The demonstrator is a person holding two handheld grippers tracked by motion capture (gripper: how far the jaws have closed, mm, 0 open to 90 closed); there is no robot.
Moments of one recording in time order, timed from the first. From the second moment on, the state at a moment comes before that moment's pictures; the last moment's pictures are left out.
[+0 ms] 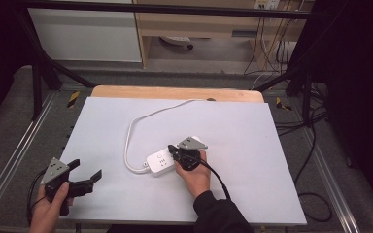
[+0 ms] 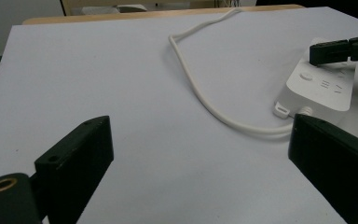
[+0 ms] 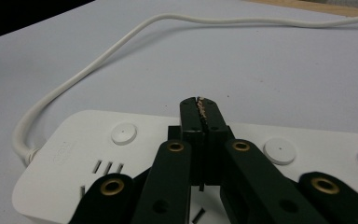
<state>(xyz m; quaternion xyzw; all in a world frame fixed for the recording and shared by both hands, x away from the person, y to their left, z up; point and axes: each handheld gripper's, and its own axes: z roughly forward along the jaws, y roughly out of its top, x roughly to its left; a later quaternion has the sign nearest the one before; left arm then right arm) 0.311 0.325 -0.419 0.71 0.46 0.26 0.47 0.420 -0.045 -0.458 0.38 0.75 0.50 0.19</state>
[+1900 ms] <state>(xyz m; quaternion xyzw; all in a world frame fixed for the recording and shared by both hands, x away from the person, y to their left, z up) 0.310 0.324 -0.419 0.71 0.46 0.26 0.47 0.420 -0.039 -0.454 0.36 0.77 0.47 0.22</state>
